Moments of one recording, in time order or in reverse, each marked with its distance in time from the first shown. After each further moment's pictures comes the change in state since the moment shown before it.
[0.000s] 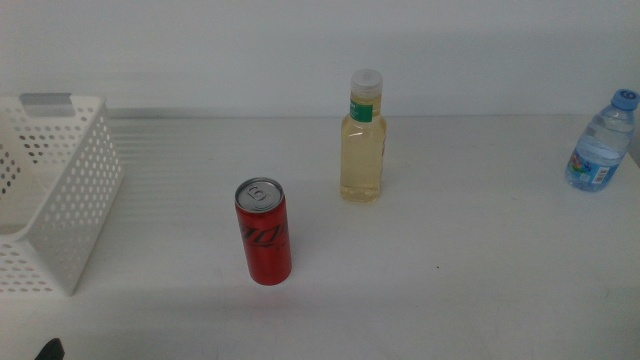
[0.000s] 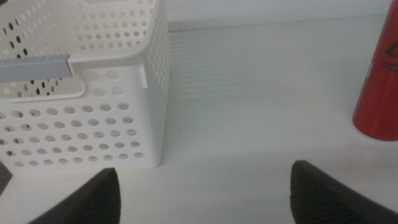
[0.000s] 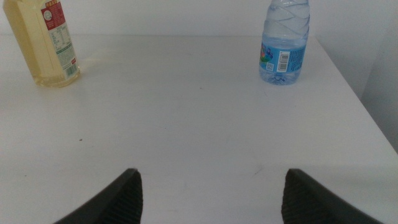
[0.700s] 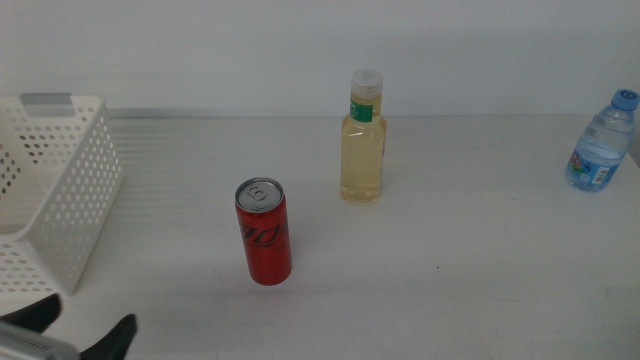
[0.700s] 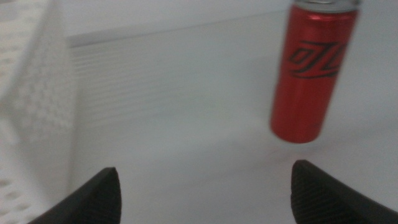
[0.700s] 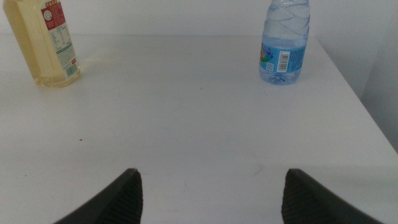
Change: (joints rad) left arm -0.268 0.505 0.000 -0.016 -0.479 -0.001; right arm 0.000 0.000 0.000 0.000 0.000 0.000
